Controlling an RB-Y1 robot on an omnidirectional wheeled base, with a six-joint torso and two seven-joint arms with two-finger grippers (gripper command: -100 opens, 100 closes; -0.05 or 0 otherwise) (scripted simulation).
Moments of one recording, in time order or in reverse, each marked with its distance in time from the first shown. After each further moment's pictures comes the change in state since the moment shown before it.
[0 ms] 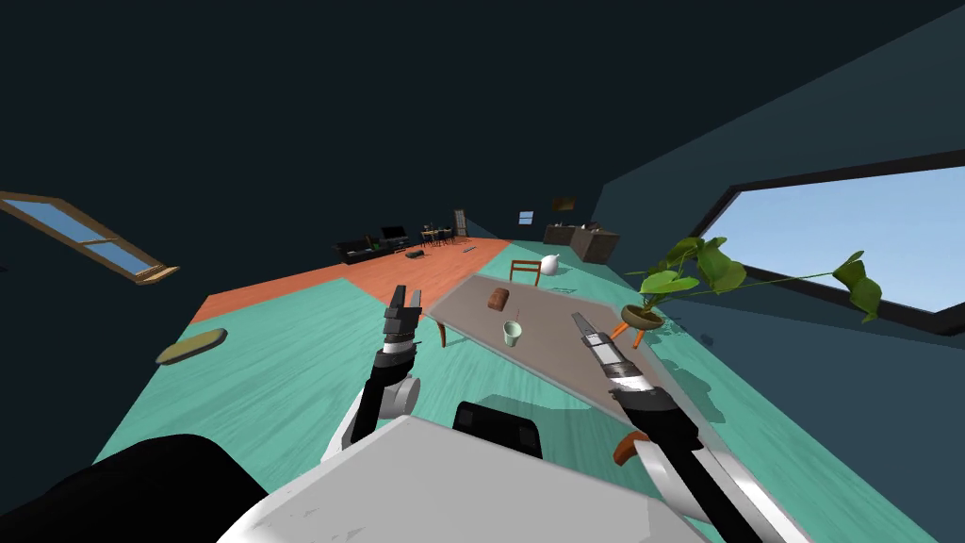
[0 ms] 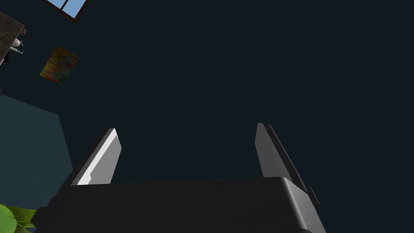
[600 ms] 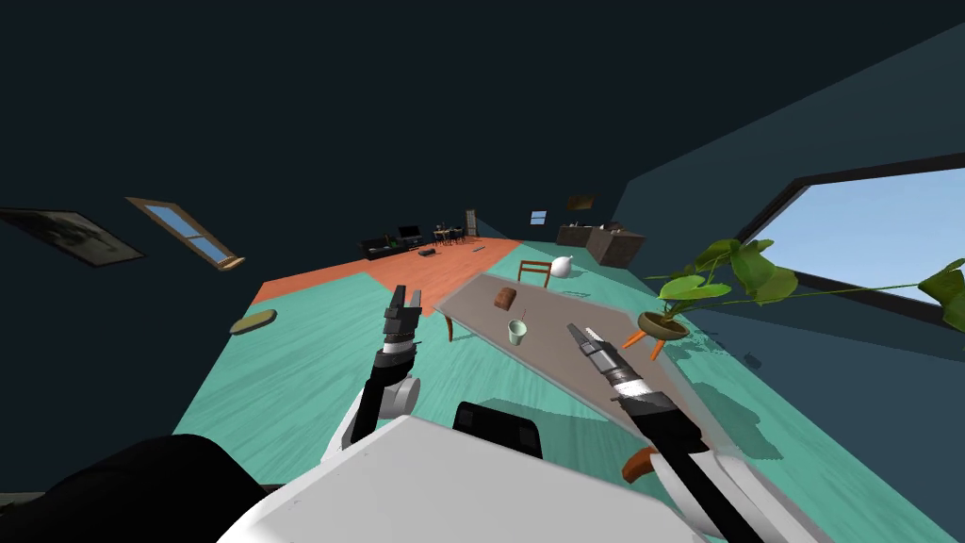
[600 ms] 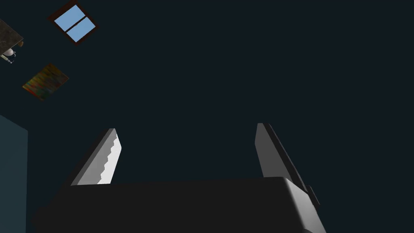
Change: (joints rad) left arm 0.000 0.000 0.000 0.000 0.000 0.000 0.000; right arm 0.013 -0.090 0.000 0.059 0.176 0.057 0.006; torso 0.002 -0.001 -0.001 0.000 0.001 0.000
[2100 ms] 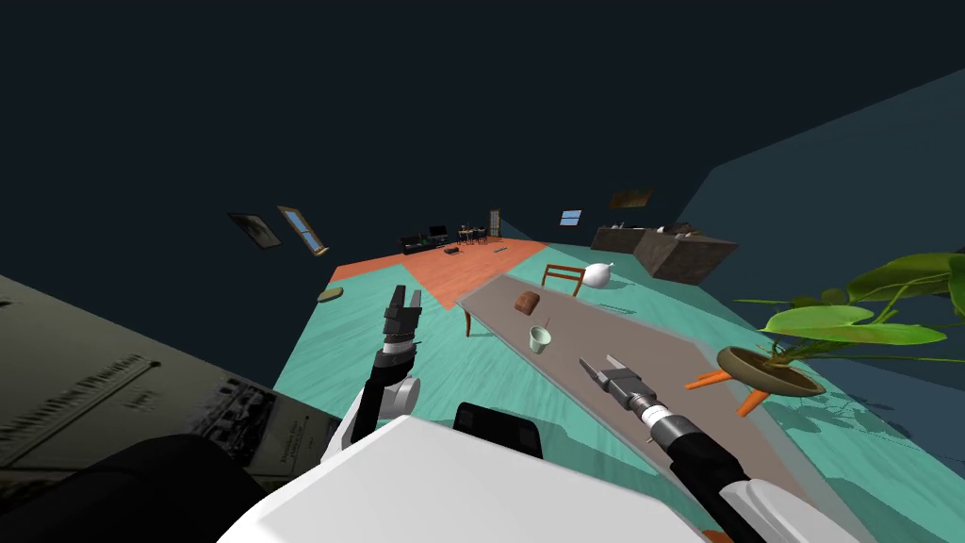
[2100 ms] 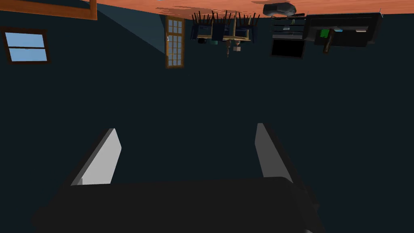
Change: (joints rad) left arm 0.000 0.000 0.000 0.000 0.000 0.000 0.000; right arm 0.061 -0.227 0.024 0.166 0.422 0.108 0.033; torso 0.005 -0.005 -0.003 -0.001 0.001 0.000
